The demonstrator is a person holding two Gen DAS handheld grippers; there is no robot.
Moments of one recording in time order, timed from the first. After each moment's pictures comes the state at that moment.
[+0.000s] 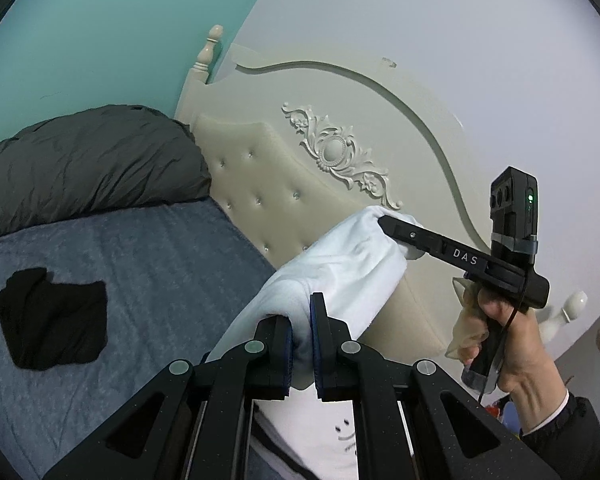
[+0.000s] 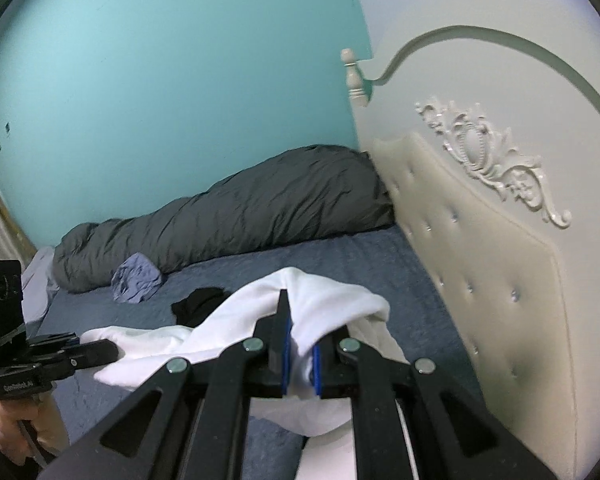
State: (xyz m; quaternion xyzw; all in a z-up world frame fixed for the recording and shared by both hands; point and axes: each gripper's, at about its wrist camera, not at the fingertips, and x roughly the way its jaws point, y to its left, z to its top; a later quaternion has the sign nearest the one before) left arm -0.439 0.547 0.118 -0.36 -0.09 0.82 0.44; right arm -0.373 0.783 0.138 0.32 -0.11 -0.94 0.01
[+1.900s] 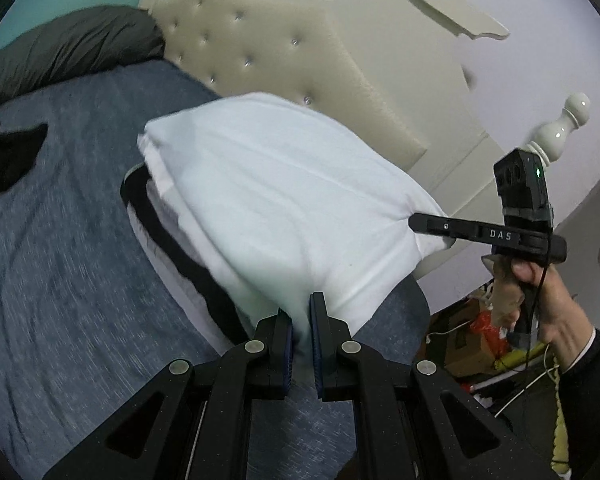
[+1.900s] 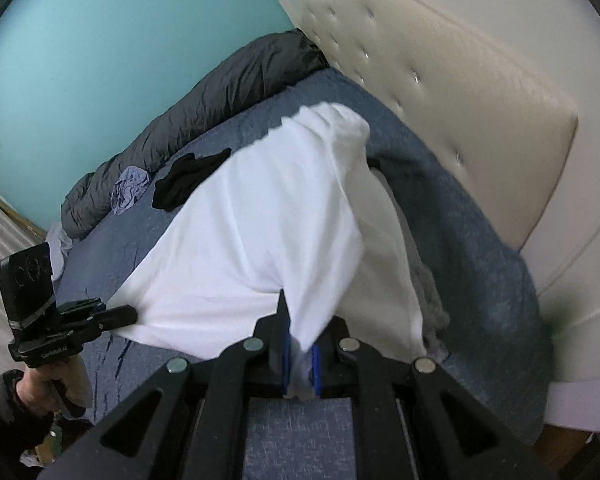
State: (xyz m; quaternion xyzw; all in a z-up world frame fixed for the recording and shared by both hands) left arm -0.183 0.600 -0.099 -0.47 -0.04 0.75 0.47; right arm -0.076 0.856 -0.075 0.44 -0.22 -0.87 0.02
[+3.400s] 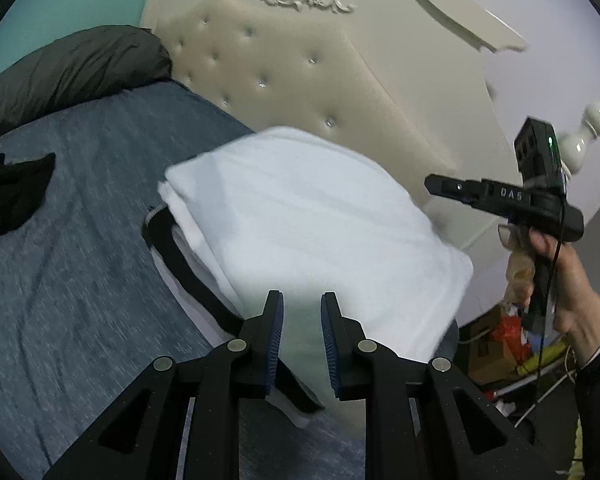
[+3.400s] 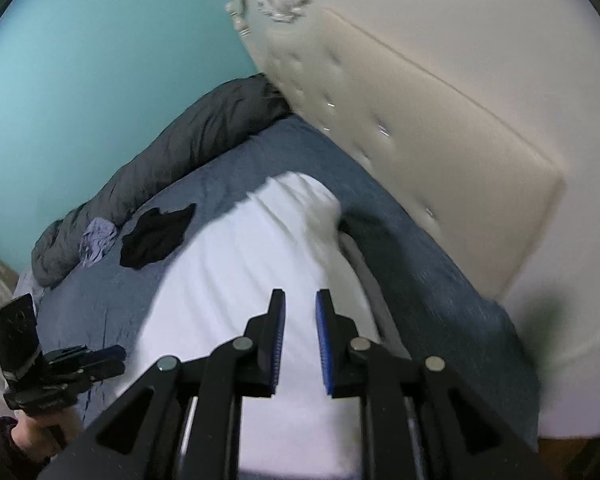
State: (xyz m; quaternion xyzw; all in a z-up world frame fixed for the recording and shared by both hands) left arm -0.242 0.611 -0.078 -0.43 -0.01 0.78 0.45; right arm -0.135 0.874 -0.047 0.39 -0.20 -0.90 -0.06
